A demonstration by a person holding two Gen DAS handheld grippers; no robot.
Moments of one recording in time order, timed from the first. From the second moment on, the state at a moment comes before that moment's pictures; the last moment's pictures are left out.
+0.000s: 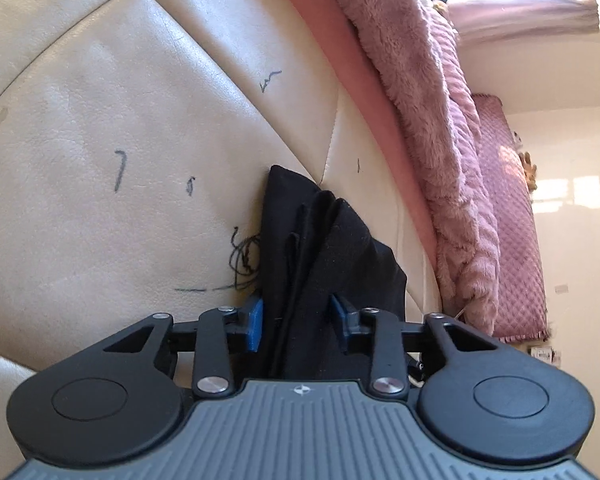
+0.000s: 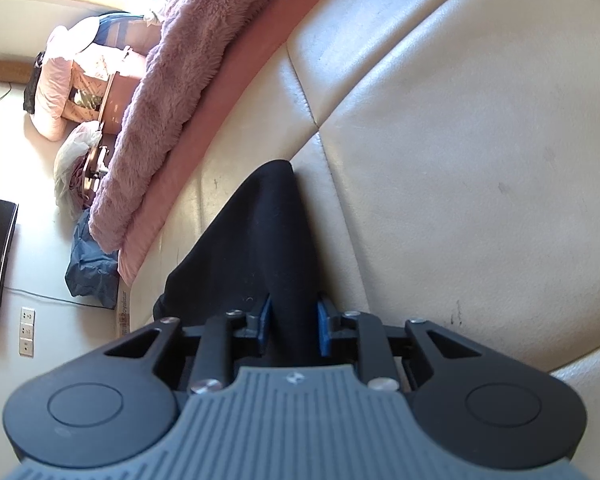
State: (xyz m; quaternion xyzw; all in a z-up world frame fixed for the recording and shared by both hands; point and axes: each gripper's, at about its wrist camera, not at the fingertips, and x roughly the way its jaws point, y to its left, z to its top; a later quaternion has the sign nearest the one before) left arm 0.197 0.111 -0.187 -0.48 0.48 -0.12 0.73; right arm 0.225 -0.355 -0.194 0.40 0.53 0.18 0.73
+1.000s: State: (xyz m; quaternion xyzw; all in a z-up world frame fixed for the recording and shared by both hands) left arm 0.195 0.193 -0.052 -0.33 0.42 -0.08 0.84; right arm 0.244 -0.223 -0.087 0.34 0.49 0.27 0.76
